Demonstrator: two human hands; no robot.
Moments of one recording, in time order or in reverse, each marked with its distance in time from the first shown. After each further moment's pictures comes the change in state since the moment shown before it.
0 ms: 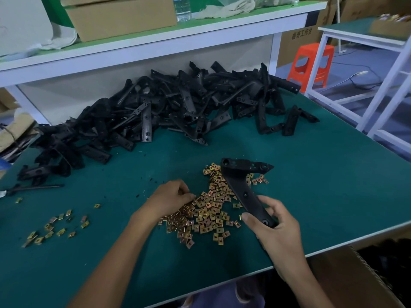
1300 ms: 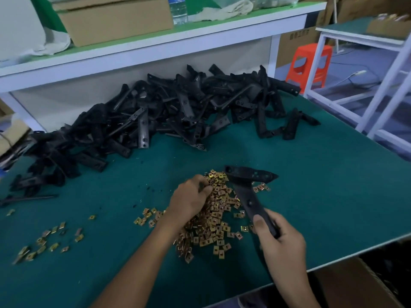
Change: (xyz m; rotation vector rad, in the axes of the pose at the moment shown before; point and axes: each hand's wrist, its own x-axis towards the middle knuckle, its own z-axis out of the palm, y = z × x) left_hand 0.027 0.043 0.029 -0.020 0.151 0.020; right_hand -0.005 0.000 0.006 -0.140 0.098 -0.058
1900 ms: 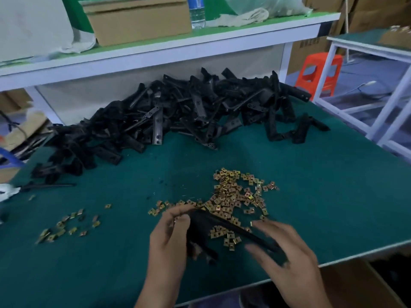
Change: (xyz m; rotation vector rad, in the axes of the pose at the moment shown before) left_hand -0.159 0.003 -0.025 -1.067 0.359 -0.196; right_hand -0.031 -0.022 -0.019 -0.216 -0.173 -0.473
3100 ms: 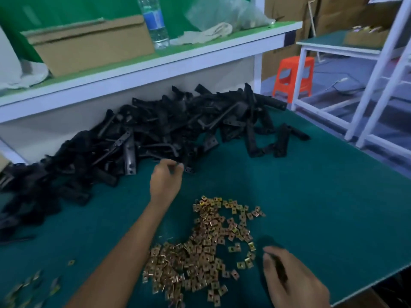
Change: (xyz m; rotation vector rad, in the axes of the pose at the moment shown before) left_hand 0.242 0.013 0.092 0.802 -0.009 0.313; right_hand 0.024 0.034 0.002 -0.415 0.321 0.186
